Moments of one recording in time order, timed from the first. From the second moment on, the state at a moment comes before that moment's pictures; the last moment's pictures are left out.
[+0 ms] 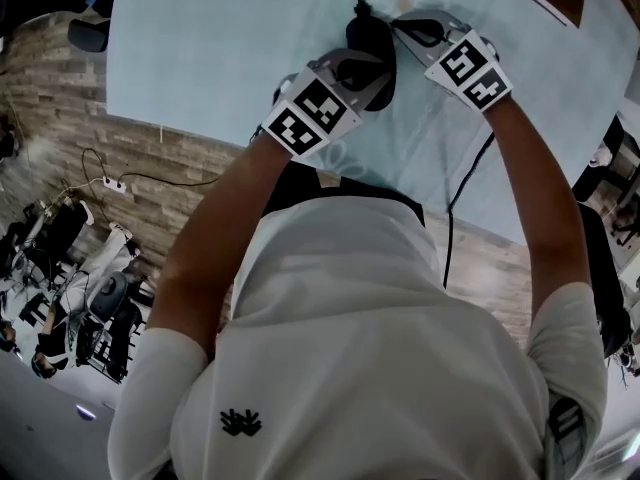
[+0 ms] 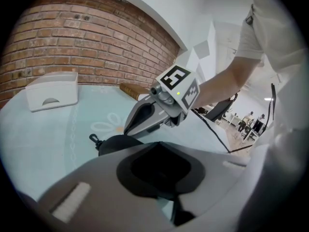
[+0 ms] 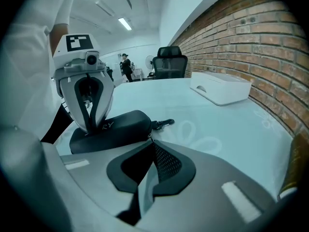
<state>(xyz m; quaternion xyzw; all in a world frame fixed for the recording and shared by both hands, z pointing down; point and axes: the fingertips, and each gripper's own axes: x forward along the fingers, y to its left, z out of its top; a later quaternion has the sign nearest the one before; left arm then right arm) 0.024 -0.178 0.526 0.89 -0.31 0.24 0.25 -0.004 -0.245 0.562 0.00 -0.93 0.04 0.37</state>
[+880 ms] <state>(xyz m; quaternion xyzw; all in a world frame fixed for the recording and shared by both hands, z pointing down) 0.020 -0.178 0.523 0.89 -0.30 0.21 0.27 -0.041 -0.253 0.561 -0.17 -0.90 -0.06 0.40</state>
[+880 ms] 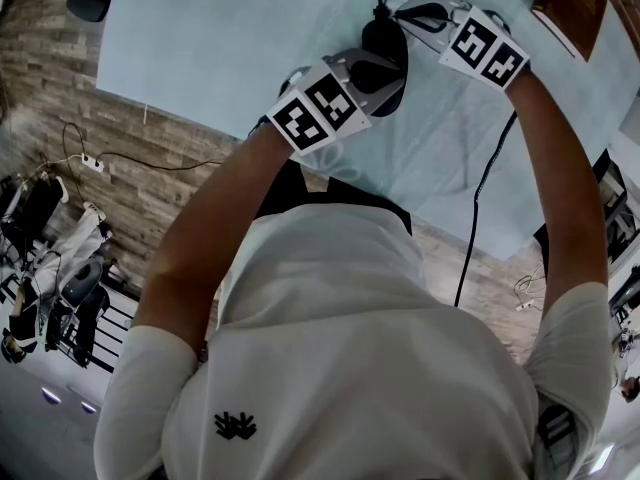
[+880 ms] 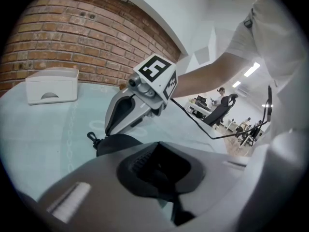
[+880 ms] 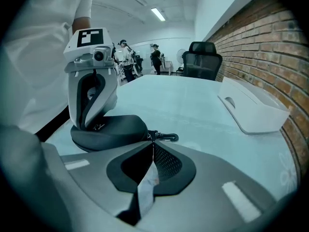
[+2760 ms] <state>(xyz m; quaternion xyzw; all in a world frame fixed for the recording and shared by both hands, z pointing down) -0.043 -0.111 0.436 0.91 -0.33 0.17 0.19 0.038 -0.157 0.484 0.14 -0.91 0.03 0.38</state>
